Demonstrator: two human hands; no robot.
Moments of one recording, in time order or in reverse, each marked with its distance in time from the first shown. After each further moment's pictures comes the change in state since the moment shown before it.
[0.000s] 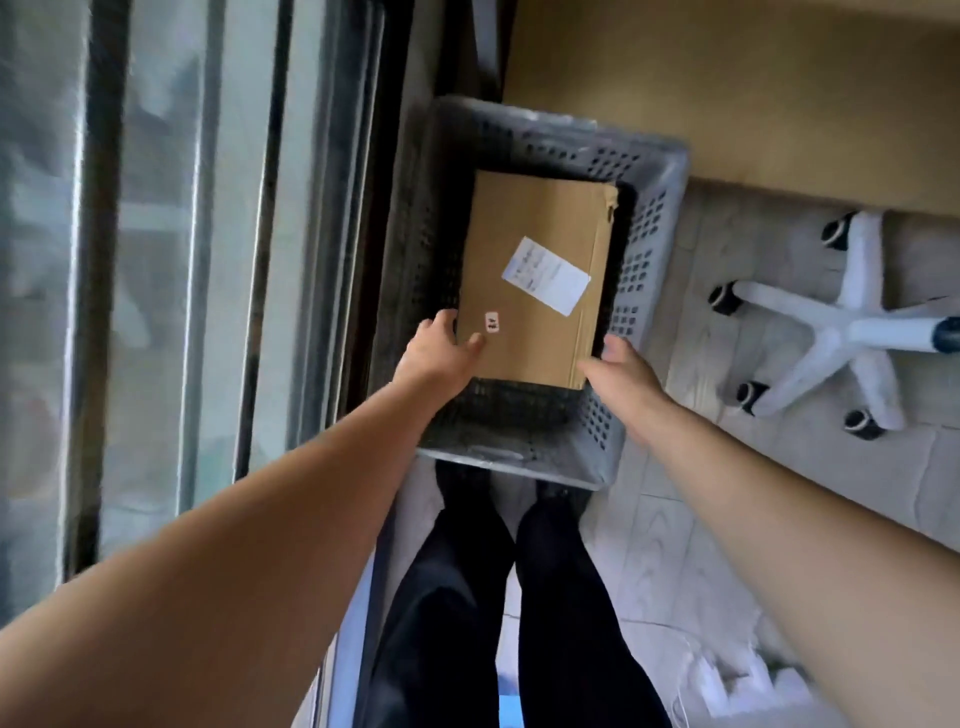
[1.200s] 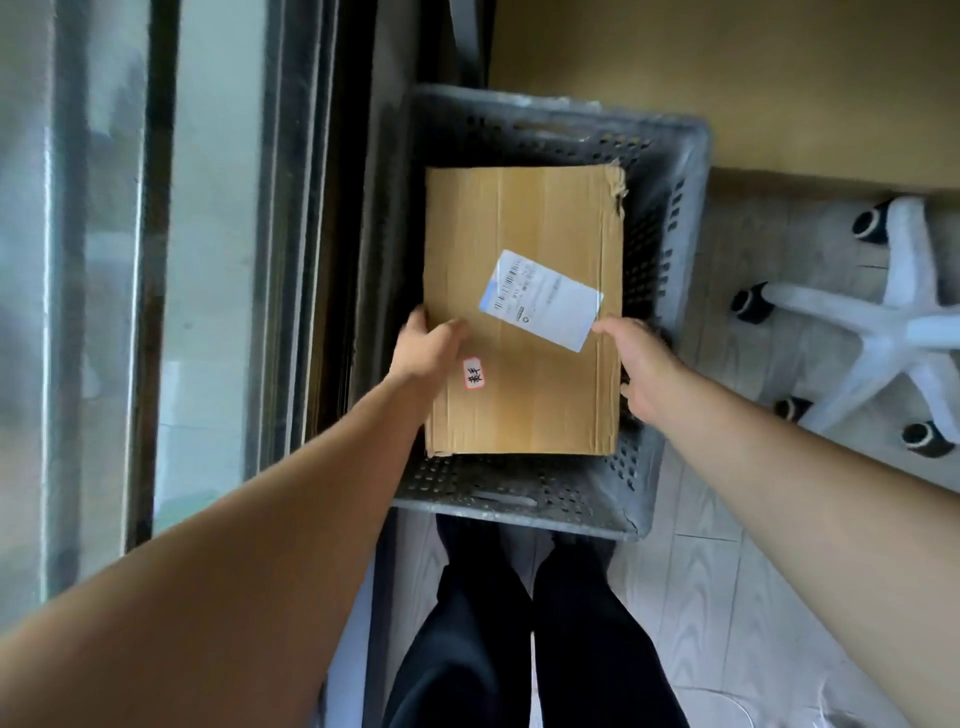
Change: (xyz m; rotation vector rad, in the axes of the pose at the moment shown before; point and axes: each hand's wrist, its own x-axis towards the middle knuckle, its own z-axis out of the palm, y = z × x) left_hand 0.074 -0.010 0.027 -0.622 0.036 -0.049; right_hand 0.102 0.005 0.018 0.516 0.010 0.056
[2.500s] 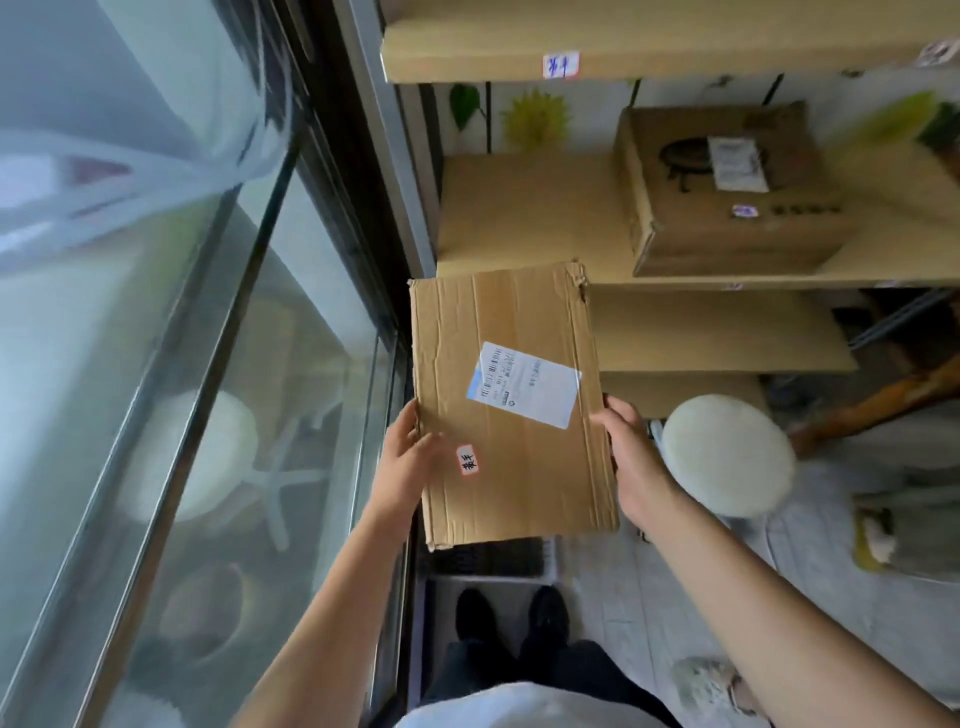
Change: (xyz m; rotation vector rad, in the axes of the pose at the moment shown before) left_hand -0.579 0.217 -0.177 -0.207 -0.089 0.454; right_hand -0.611 -0.115 -0.184 0.312 -0.011 -0.522
